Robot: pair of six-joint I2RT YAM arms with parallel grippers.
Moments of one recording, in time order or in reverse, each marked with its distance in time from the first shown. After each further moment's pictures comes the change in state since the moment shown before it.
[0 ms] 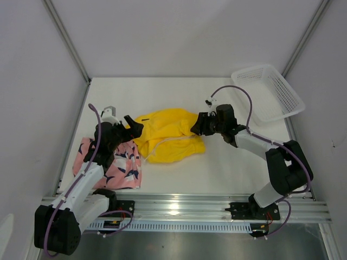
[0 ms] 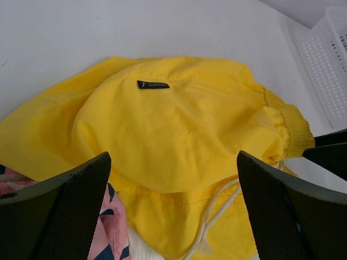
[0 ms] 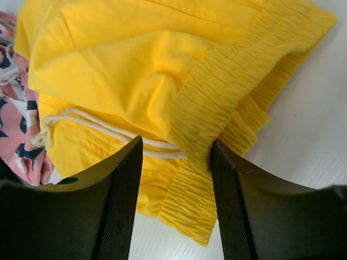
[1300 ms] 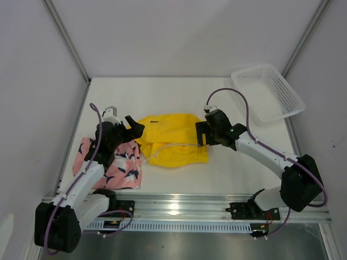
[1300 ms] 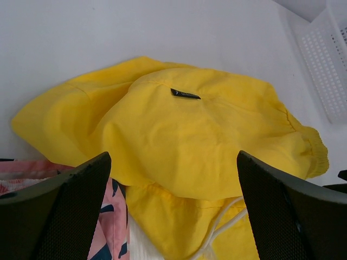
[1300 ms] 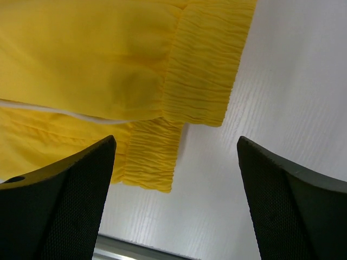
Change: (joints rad) left arm 0.000 0.027 0.000 0.003 0.023 -0.008; right arm 0.160 -0.138 0.132 -0.615 0.459 0.006
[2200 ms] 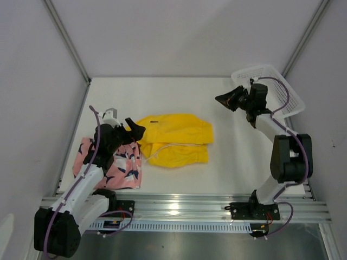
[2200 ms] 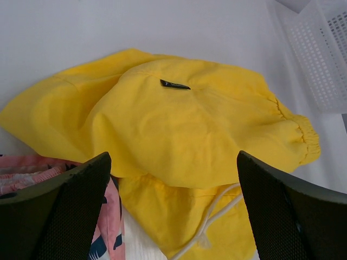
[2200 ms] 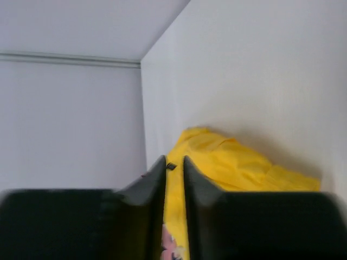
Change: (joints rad) left arm 0.000 -0.067 -0.024 -0.021 0.047 -0.002; right arm -0.551 0.216 0.048 0.726 -0.725 0.650
